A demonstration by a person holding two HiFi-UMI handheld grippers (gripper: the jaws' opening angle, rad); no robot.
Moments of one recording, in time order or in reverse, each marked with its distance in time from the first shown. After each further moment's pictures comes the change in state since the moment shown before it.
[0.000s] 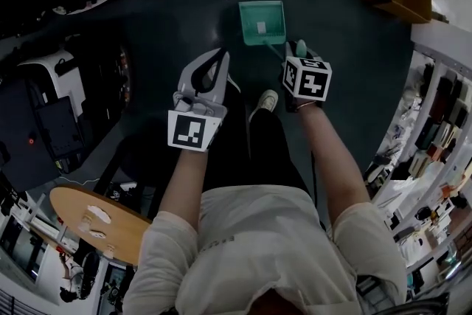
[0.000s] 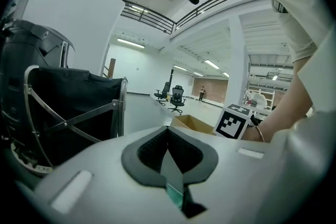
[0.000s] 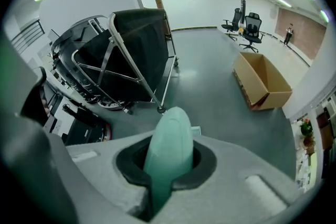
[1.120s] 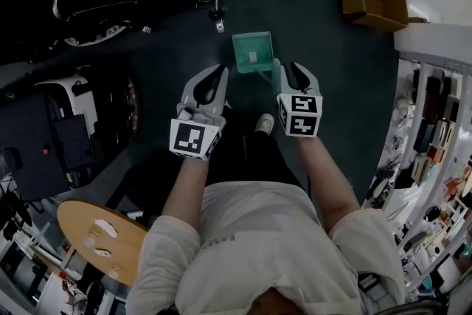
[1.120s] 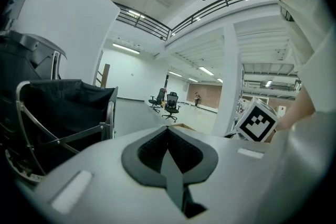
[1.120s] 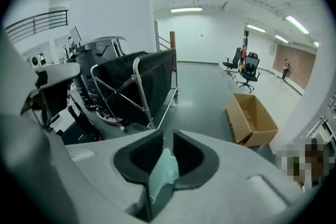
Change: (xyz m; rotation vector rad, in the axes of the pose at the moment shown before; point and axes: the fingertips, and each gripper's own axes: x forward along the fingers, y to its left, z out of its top) left arm -0.005 -0.039 0.072 0.005 -0.038 -0.063; right arm -0.124 0.005 0.047 -0.177 -0.306 -0.082
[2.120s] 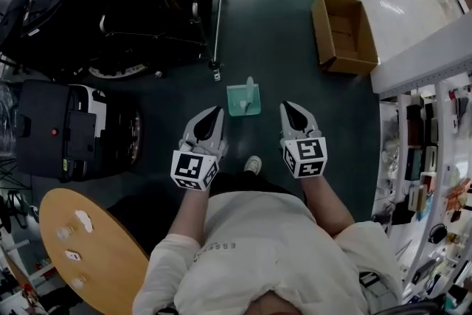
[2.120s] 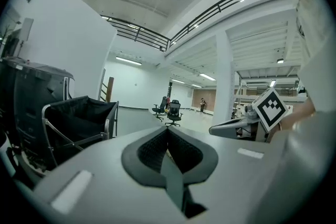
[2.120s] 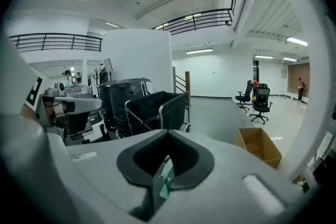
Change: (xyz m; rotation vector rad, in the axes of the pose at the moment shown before) left arm -0.125 -0.166 0.054 0.034 -0.082 0.067; right arm -0.246 -0.017 0.014 -0.101 -0.402 0.162
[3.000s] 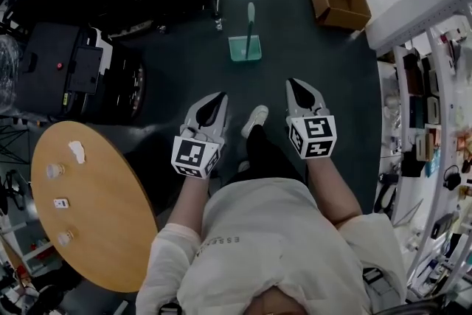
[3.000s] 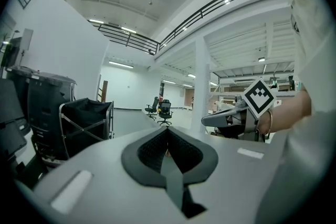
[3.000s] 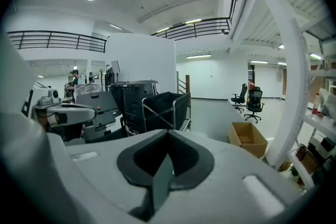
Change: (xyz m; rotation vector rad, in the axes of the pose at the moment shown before) left arm -0.266 -0.148 -0.071 0.062 -0.014 -0.065; right arm -0.243 0.134 -0.093 -0.014 -0.039 -0.032
